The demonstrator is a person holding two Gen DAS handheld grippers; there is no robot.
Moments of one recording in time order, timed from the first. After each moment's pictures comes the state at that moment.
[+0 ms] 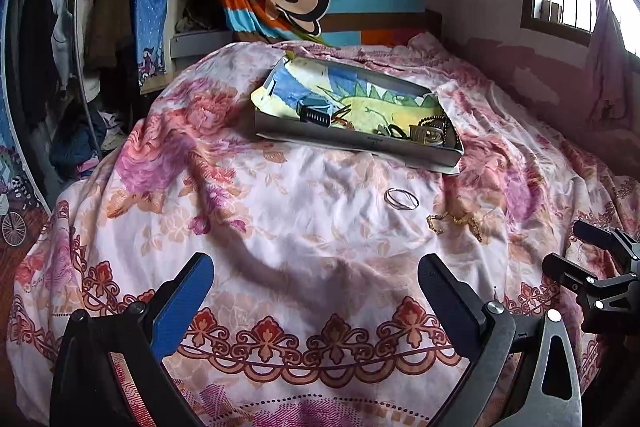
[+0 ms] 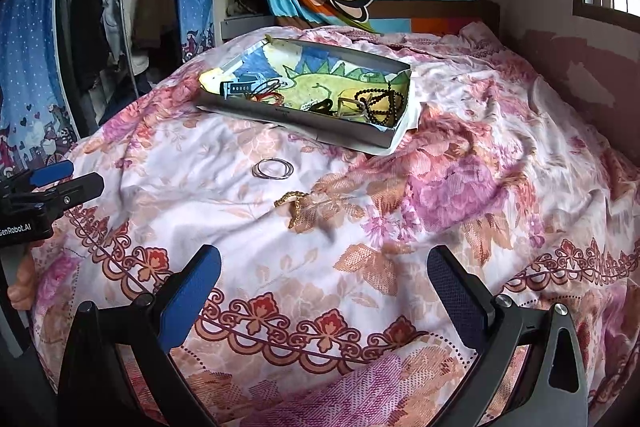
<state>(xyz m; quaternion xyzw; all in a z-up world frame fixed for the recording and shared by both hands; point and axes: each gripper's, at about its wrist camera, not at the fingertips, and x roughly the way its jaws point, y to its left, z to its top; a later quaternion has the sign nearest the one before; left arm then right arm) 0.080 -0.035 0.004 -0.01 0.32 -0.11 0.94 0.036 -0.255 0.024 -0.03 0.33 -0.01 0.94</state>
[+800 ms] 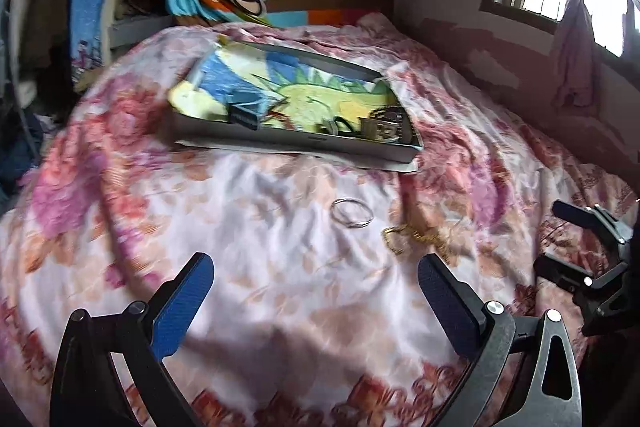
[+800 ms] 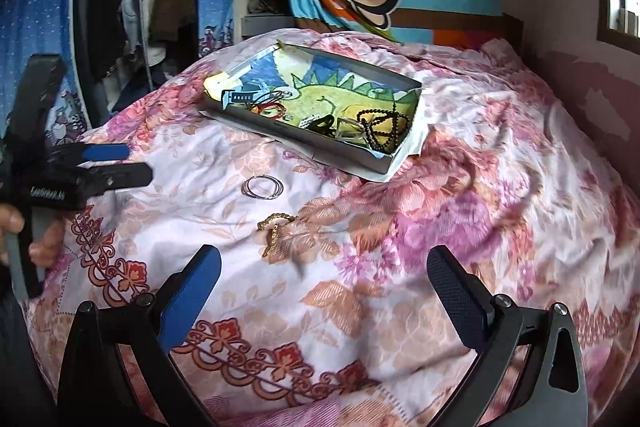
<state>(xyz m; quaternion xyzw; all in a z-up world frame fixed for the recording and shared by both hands) 0.145 -0.069 0.003 -0.02 0.35 -0.23 0.91 0.068 -0.281 0.043 -0.07 0.34 0.05 0.94</state>
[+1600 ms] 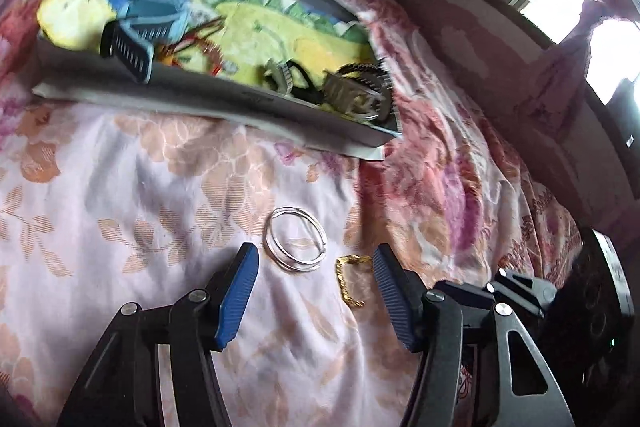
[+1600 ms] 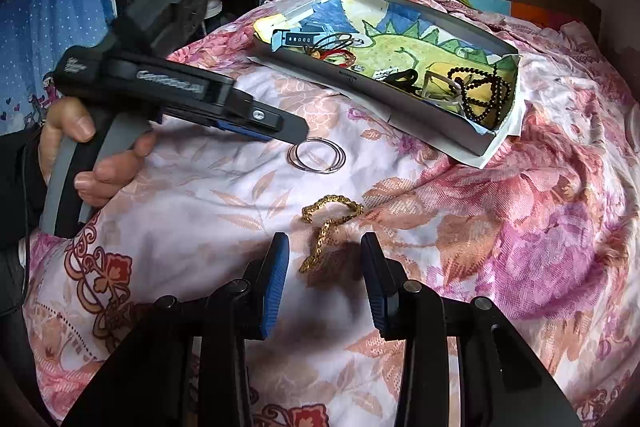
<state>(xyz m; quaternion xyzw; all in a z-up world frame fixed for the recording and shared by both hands) 0.260 -0.119 -0.048 -0.12 0.49 -0.33 0.80 0.132 -0.250 -0.008 -0.08 0.40 0.17 0.90</state>
